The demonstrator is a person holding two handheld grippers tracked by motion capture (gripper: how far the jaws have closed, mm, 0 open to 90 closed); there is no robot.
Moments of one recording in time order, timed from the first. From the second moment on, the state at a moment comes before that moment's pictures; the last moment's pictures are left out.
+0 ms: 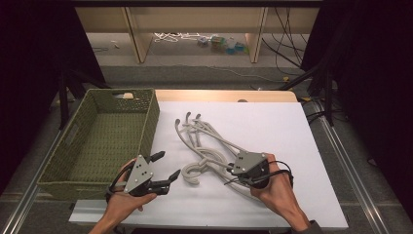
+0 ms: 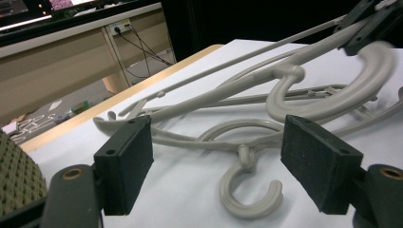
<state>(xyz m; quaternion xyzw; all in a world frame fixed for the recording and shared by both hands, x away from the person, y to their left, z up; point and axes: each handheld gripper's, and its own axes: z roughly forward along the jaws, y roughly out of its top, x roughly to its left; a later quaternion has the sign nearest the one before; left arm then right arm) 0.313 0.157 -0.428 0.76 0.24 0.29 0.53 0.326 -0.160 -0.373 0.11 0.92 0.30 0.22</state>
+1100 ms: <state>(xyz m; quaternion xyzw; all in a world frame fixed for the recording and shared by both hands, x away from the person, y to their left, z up) 0.339 0.119 -0.420 0.84 0.08 0.27 0.46 0.300 -0.157 -0.355 0.05 0.93 0.33 0.18</state>
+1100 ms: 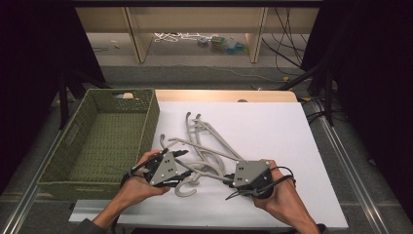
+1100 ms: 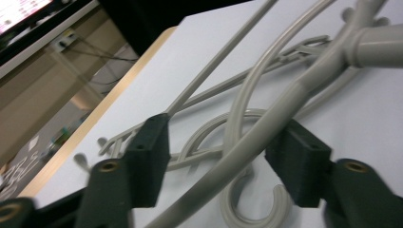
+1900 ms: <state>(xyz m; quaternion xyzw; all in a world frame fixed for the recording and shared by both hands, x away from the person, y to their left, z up) 0.344 0.097 -0.405 0.88 0.00 0.24 0.40 0.325 -0.190 -0.350 0.12 0.89 0.40 0.18</state>
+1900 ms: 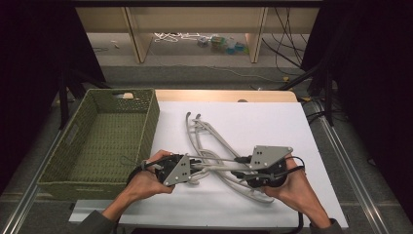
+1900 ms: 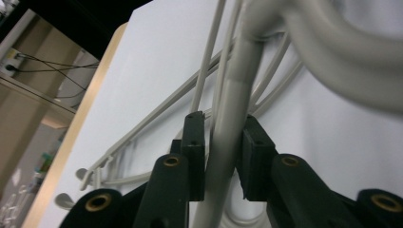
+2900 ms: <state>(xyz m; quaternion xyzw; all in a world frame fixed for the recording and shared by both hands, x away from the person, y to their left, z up) 0.369 0.131 -0.379 0.83 0.25 0.11 0.48 0.314 -0.207 -0.339 0.27 0.80 0.48 0.26</state>
